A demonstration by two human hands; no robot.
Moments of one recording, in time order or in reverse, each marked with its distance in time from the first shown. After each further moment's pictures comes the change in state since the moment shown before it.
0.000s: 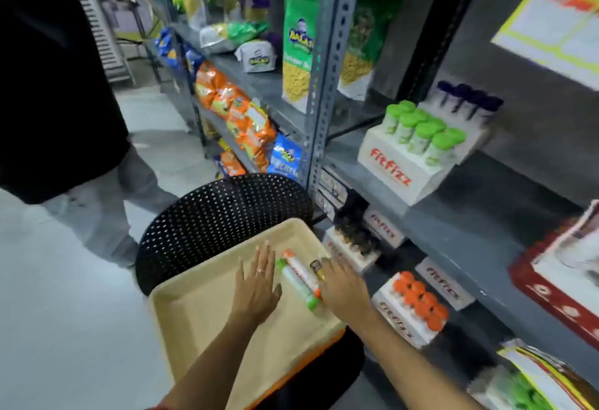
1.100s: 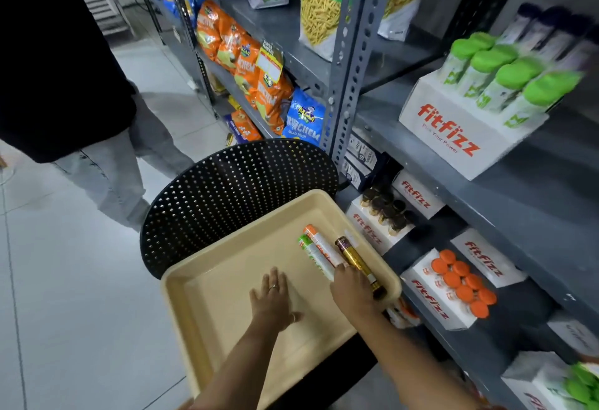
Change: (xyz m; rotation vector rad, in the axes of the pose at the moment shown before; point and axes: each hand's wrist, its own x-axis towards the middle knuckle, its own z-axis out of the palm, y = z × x) left_hand -0.002 -0.012 0.095 -0.197 -0.771 -0.183; right_hand 0.025 -0.026 0.089 0.100 -0.441 0.176
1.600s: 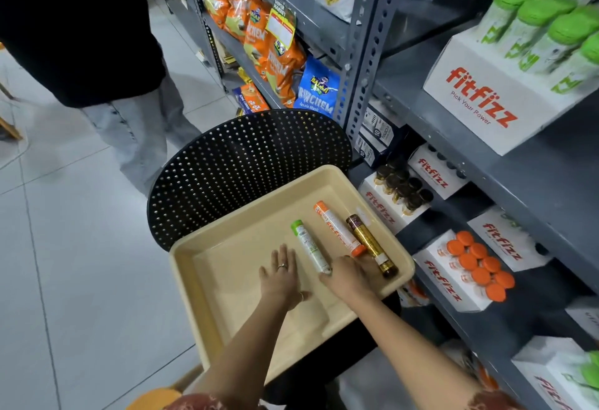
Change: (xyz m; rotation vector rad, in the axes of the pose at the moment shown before) left_hand 0.005 -0.001 0.014 0.005 0.028 0.001; right_hand 0.001 -0.016 0.021 0.301 -0.208 0.096
